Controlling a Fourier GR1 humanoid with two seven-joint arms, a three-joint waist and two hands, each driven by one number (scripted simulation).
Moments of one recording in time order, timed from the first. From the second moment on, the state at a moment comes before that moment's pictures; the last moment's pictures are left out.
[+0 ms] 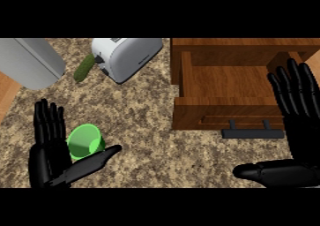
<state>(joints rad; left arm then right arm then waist) 0.14 0.00 -0.18 -1.87 -0.01 0.52 -0.12 -0.09 -0.07 -0.02 -2.05 -0.10 0.08 0.12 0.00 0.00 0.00</state>
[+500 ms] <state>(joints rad) 0.21 0.01 -0.09 -1.73 0.09 0.46 -0.28 -0.11 -0.07 -0.03 -2.06 -0.12 0.09 0.15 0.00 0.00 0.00</state>
